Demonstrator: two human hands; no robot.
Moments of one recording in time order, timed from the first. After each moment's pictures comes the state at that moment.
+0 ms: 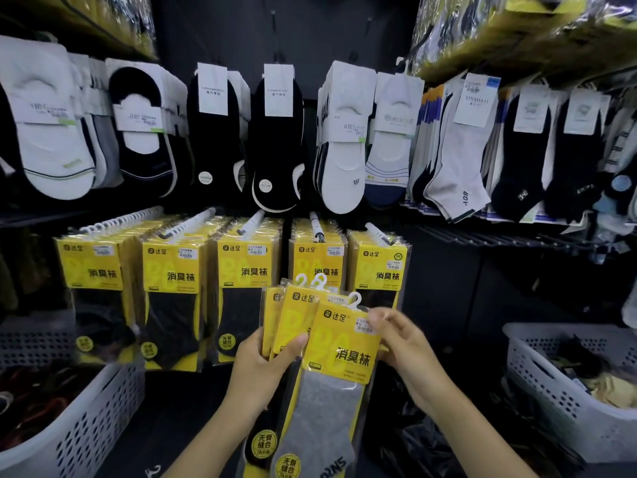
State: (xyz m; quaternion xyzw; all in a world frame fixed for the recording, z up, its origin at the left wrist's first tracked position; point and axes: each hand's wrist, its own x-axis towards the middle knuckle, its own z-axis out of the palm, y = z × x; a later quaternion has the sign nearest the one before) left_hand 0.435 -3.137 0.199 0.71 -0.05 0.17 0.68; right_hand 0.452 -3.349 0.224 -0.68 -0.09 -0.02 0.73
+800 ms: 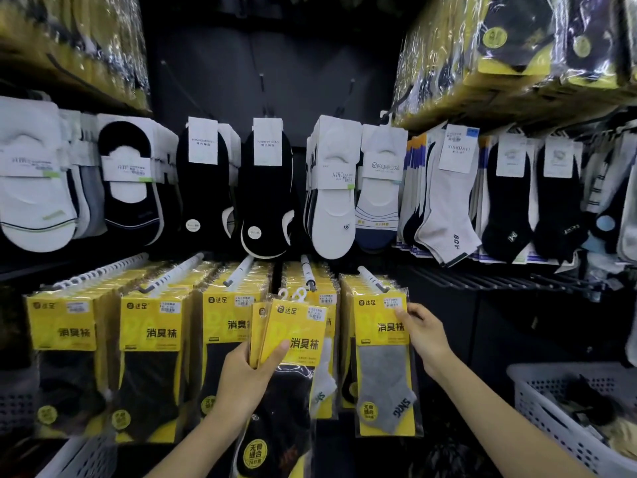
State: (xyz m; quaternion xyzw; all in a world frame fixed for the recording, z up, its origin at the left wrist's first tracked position) left_hand 0.500 -3.125 0.231 0.74 -0.04 0.21 0.64; right_hand 0.583 -3.404 0.249 -0.68 -0.01 -0.19 0.71
